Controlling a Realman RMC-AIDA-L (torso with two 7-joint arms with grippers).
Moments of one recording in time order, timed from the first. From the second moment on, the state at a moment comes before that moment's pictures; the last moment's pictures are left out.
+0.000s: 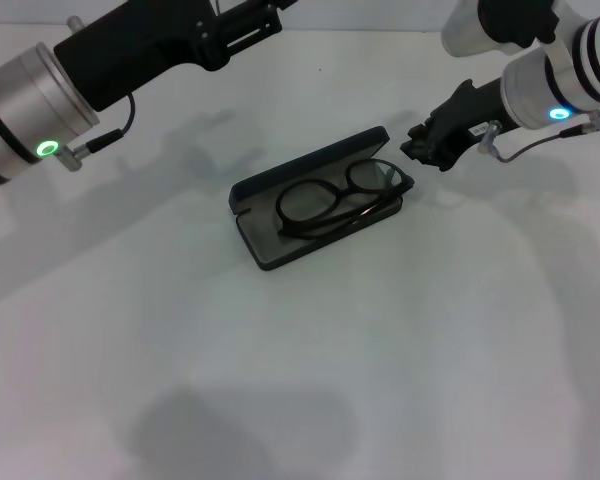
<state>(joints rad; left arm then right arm) -0.55 -2.09 0.93 0.53 1.22 1.48 -1.02 0.93 2.02 -1.40 -0.72 -2.27 -0.96 2.03</state>
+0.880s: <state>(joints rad) -0.57 -2.09 0.93 0.51 1.22 1.48 -1.02 0.92 2.02 -1.47 -0.70 -2.19 -0.98 1.99</state>
